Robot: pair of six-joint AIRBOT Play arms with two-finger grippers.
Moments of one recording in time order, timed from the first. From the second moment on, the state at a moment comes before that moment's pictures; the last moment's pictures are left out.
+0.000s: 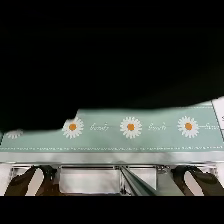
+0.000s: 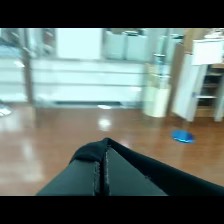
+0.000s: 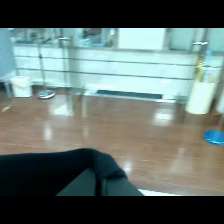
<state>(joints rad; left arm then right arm) 0.38 -0.69 1.90 1.04 -1.17 -1.42 -0.18 -0.73 2.06 -1.21 1.38 1.51</state>
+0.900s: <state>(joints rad) -0.02 -0.80 1.02 1.33 -0.93 -1.55 -0.18 -0.91 1.25 -1.16 1.23 1.44</state>
